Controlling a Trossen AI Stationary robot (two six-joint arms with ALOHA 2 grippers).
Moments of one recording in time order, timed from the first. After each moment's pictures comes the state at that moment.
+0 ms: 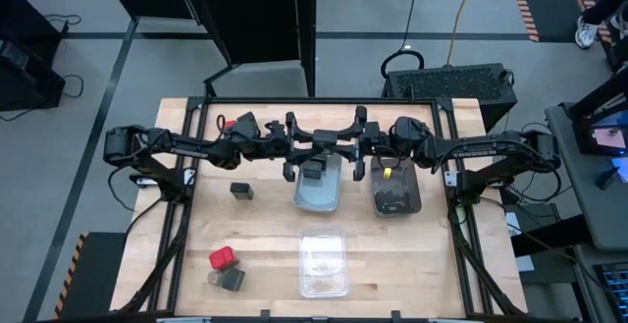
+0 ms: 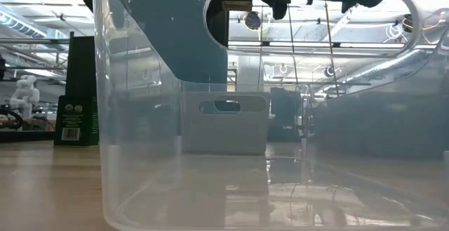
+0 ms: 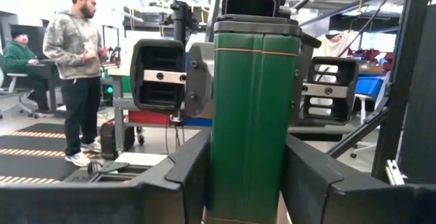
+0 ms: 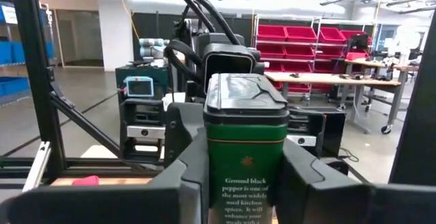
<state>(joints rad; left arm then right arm) 0.18 1.50 0.75 0.95 0.20 -0.07 -0.15 1.32 0.79 0.66 -0.10 0.01</state>
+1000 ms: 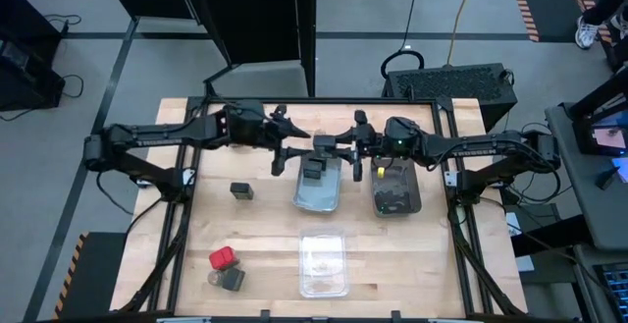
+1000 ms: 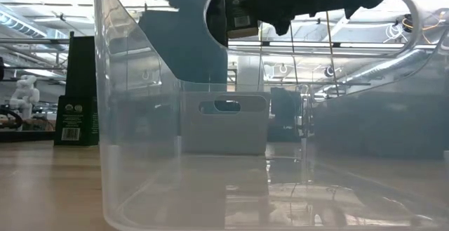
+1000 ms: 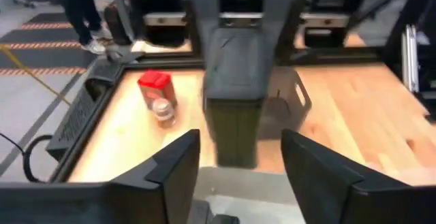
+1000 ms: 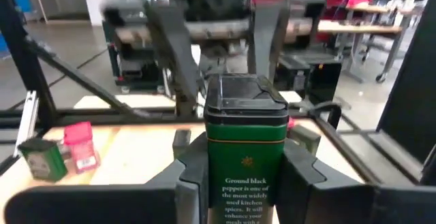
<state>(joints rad) 0.22 1.32 1.08 -0.16 0.21 0.14 -0.18 1.32 0.79 0.44 -0.10 0.01</state>
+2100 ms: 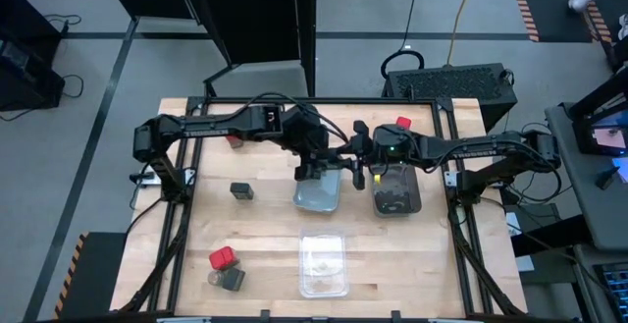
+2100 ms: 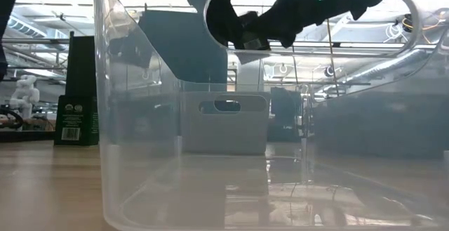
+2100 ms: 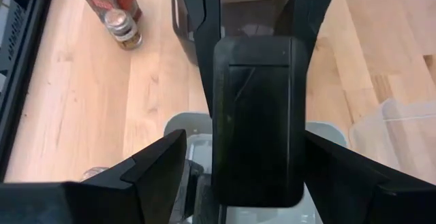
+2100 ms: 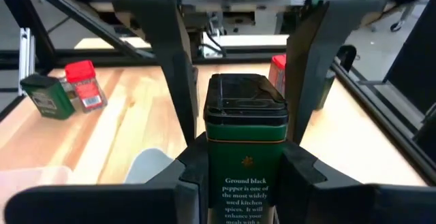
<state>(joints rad) 0.18 1.73 1.57 -0.67 0.17 0.20 -0.14 1.32 0.79 0.23 -0.07 0.00</state>
